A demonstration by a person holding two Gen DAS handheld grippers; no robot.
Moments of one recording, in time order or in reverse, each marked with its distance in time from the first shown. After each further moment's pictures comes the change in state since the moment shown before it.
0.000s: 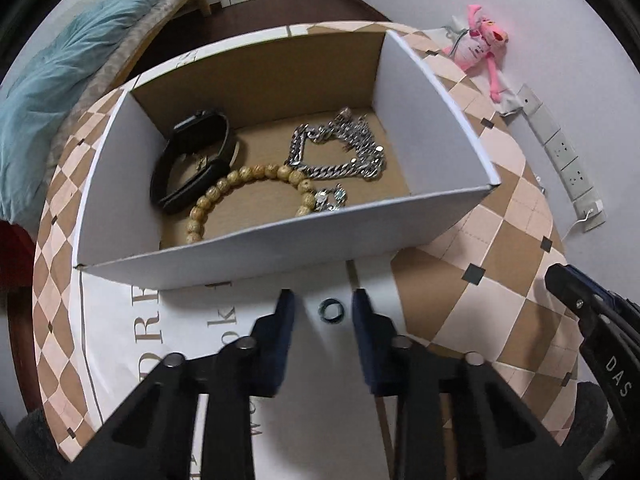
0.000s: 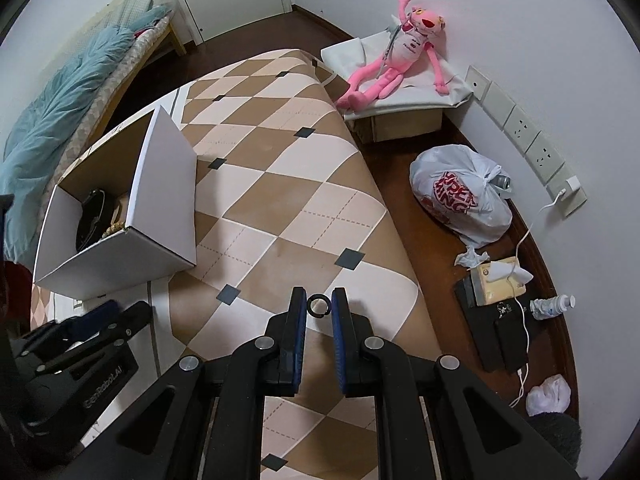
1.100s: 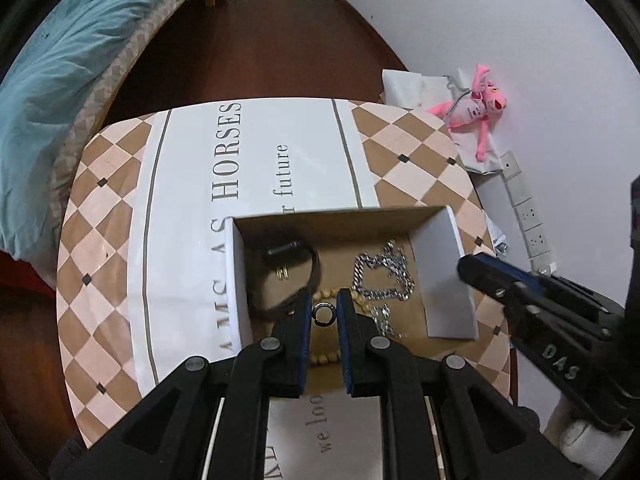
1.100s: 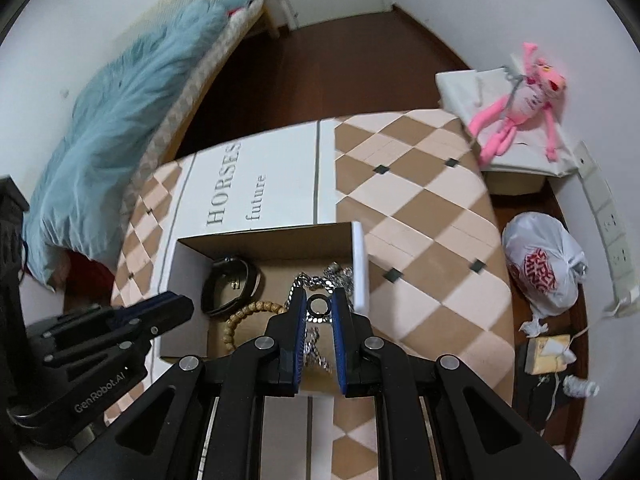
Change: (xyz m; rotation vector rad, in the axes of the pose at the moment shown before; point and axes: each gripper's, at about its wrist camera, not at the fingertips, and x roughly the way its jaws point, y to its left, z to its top) left arm -0.055 0.098 0.091 -0.115 0.007 -0.178; right arm -0.009 0.129 0.113 -0.230 0.093 0.232
